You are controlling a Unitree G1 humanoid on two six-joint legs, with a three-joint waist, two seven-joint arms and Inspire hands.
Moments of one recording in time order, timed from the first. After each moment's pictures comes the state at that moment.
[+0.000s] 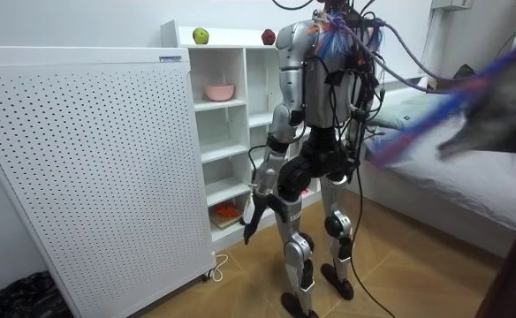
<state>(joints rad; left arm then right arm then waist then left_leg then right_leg) 0.19 0.17 0.06 1.07 0.56 0.19 0.05 0.09 -0.21 0.06 1.21 0.16 0.04 -0.03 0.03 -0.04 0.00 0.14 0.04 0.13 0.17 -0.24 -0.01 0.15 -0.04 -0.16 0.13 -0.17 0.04</state>
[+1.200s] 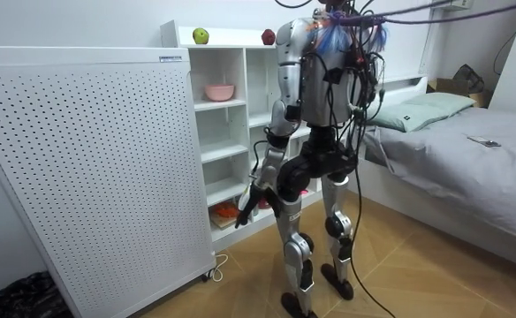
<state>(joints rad) 0.19 0.17 -0.10 1.14 0.54 0.02 0.23 0.05 -0.19 0.06 -0.18 -0.01 -0.19 -0.45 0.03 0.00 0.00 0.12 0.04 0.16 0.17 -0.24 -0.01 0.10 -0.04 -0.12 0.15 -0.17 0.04</state>
